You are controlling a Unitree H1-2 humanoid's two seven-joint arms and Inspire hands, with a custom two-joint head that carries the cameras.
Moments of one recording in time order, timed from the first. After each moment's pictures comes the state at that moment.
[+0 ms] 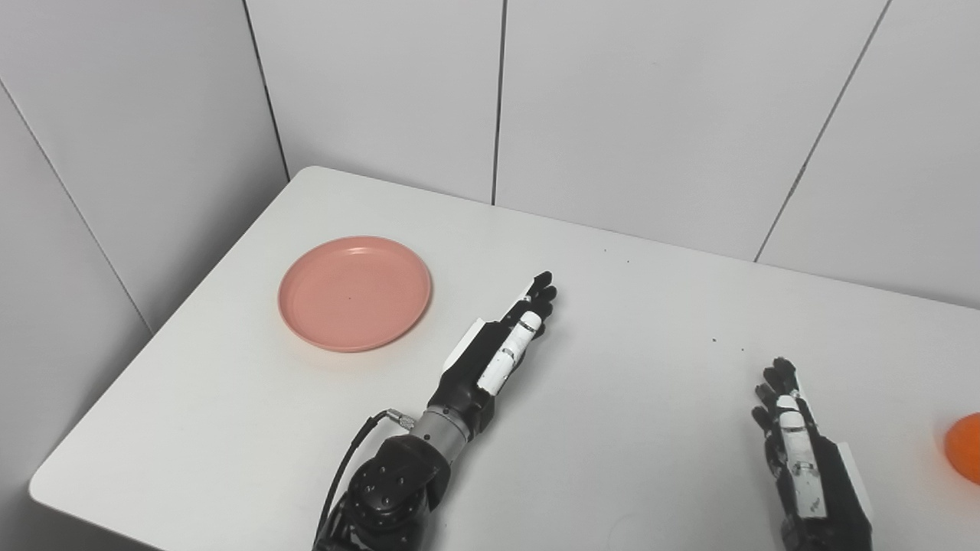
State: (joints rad) left arm -0.12 0.02 -0.11 -0.21 -0.02 0.25 -0.14; right arm -0.02 -0.06 0.05 -0.22 0.06 0.18 0.11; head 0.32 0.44
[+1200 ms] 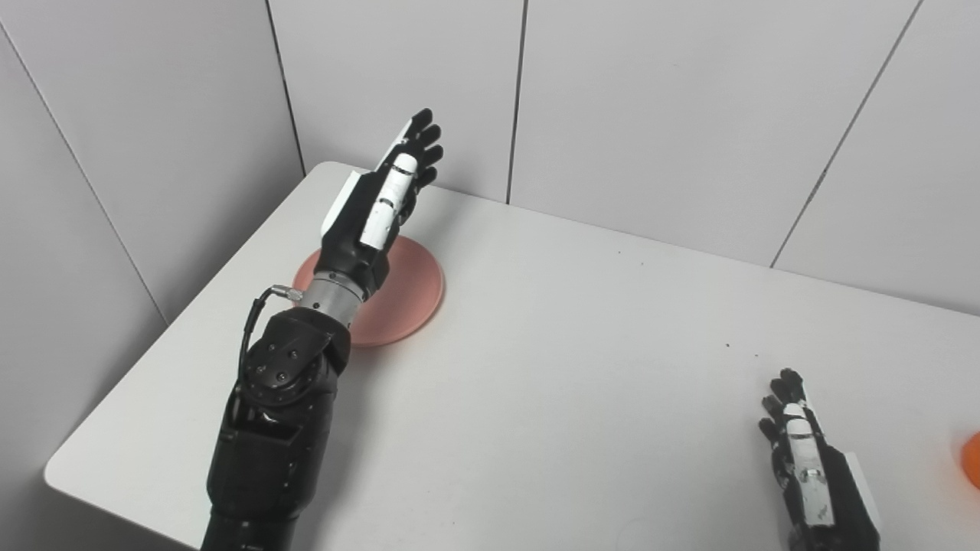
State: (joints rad) left arm -0.33 0.22 0.24 -0.35 -0.15 0.34 -0.09; right arm -0.02 -0.06 0.05 -0.23 0.06 0.22 0.10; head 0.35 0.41
